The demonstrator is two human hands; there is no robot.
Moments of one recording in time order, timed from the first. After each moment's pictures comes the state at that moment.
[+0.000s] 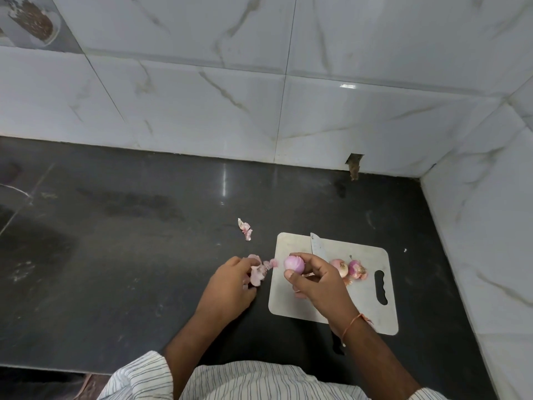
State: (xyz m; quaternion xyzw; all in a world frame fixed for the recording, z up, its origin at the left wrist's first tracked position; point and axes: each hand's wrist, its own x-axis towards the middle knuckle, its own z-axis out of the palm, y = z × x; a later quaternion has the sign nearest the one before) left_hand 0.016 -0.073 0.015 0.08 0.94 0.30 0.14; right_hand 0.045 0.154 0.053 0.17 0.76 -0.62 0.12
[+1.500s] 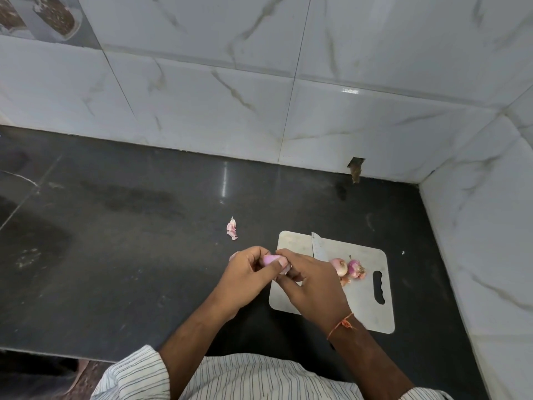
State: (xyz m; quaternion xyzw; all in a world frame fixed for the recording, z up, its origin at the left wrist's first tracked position) left_hand 0.029 -0.047 0.077 -0.01 0.72 0.67 0.18; right_hand 0.050 0.130 0.076 -0.08 0.94 -0.33 -0.02
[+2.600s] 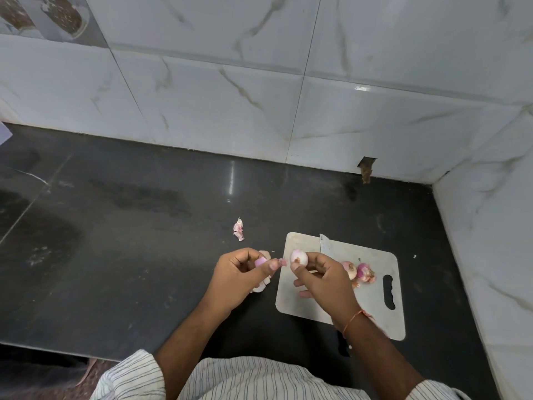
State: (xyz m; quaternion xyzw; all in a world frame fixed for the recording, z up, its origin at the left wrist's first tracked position) left_hand 0.027 -0.071 0.061 -0.03 0.70 0.71 0.11; right_hand 0.038 0.140 0.061 0.18 0.79 -0.58 0.11
